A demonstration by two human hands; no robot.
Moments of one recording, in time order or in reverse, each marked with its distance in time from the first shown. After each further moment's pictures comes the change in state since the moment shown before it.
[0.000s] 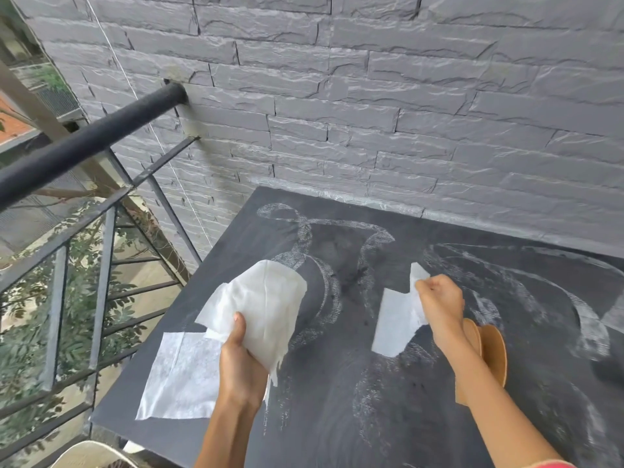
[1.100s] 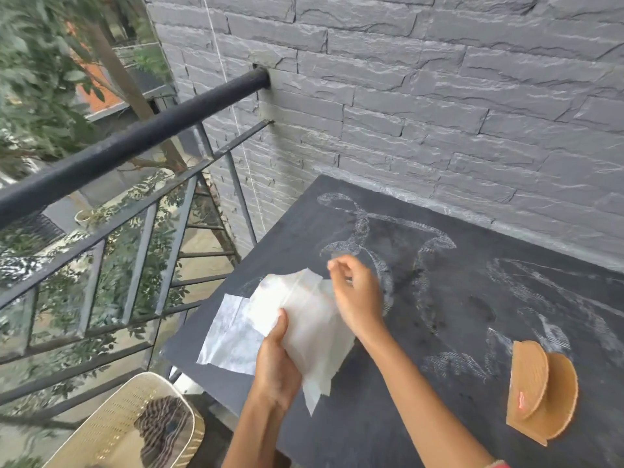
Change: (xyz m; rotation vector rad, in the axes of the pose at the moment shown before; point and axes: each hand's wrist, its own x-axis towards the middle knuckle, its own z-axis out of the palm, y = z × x) left_hand -0.034 0.008 -0.035 -0.019 -0.026 -0.039; right_hand -0.146 -0.067 0.132 0.053 -0.493 -0.443
